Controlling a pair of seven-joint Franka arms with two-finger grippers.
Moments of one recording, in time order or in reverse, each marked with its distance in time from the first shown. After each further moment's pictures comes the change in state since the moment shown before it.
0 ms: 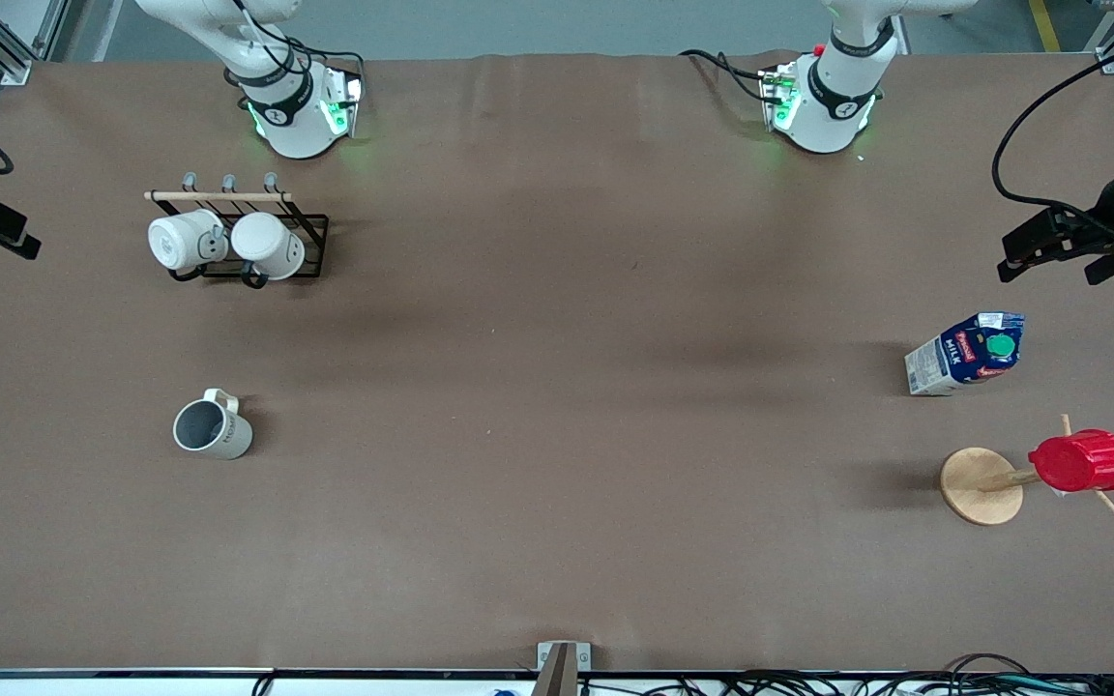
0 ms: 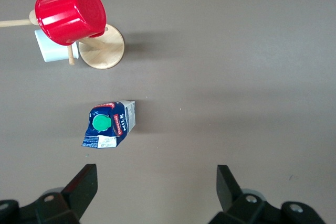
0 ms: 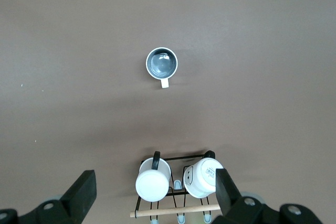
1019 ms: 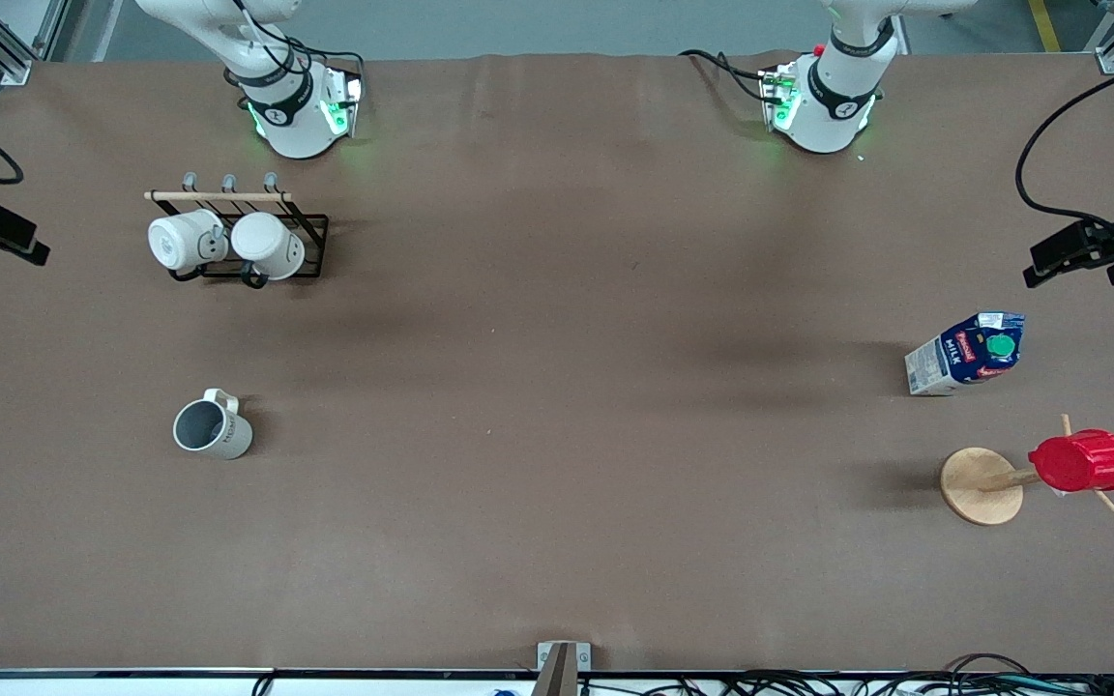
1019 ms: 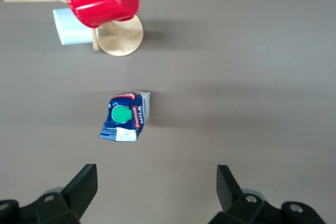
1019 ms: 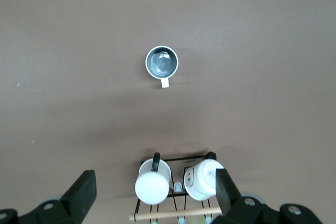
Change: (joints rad) left arm 0.008 0.022 0.087 -0.048 0.002 0.029 0.022; right arm 0.002 0.005 0.000 -0.056 0.001 0.055 0.000
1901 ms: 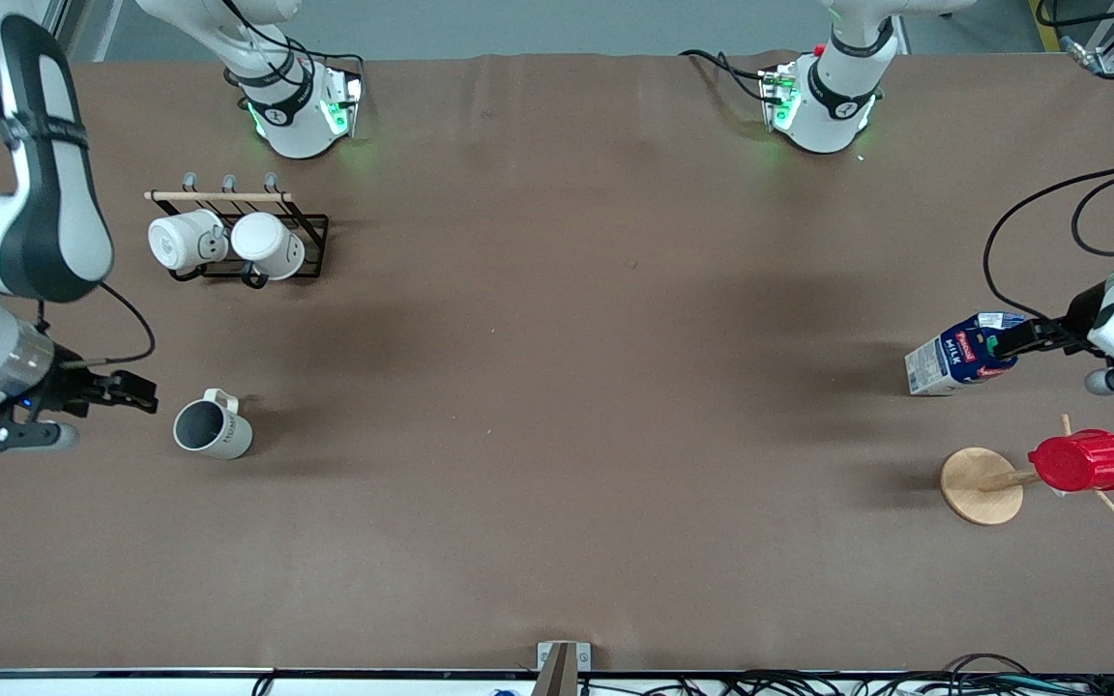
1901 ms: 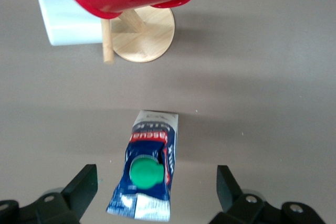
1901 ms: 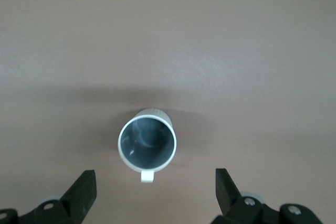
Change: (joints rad) left arm 0.016 0.166 0.070 -0.221 0.000 0.371 0.048; right arm -0.017 0.299 -0.008 -0.276 0.000 0.663 -0.234
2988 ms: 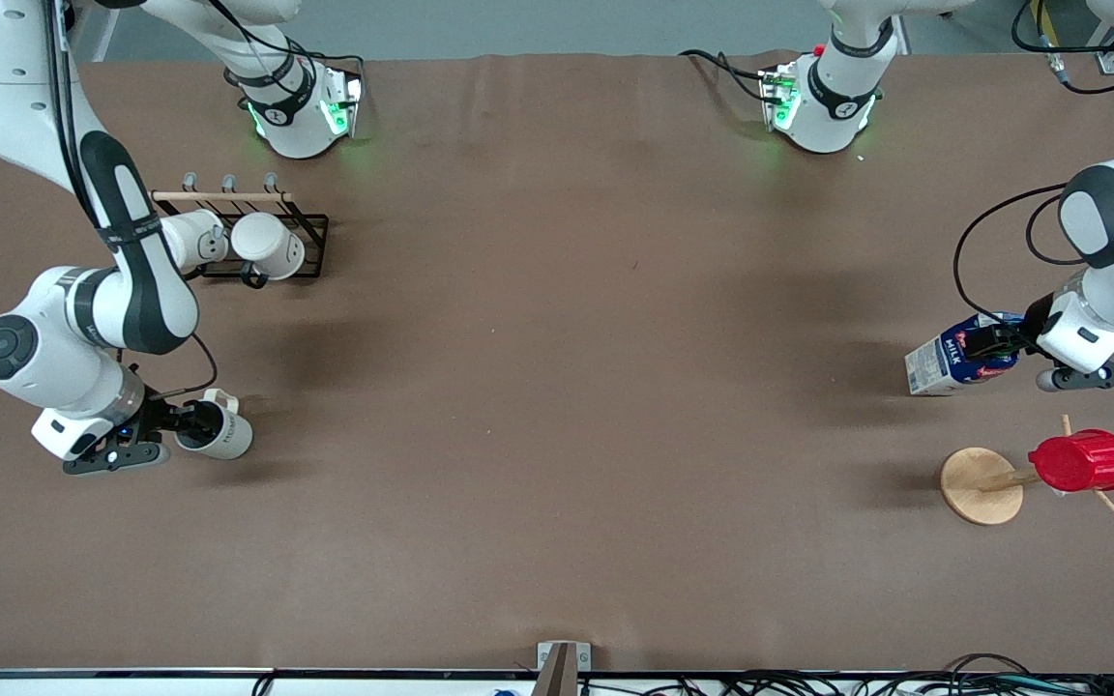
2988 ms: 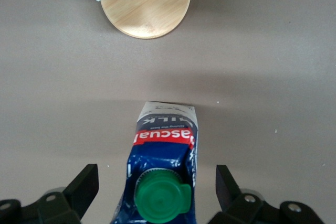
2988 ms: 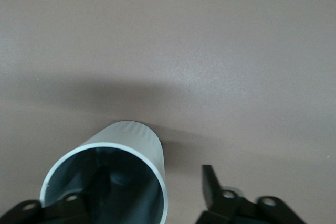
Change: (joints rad) left arm 0.036 0.009 0.006 -0.181 0.000 0.176 0.050; right arm -0.014 0.160 -0.001 -0.142 0.000 0.326 -0.097
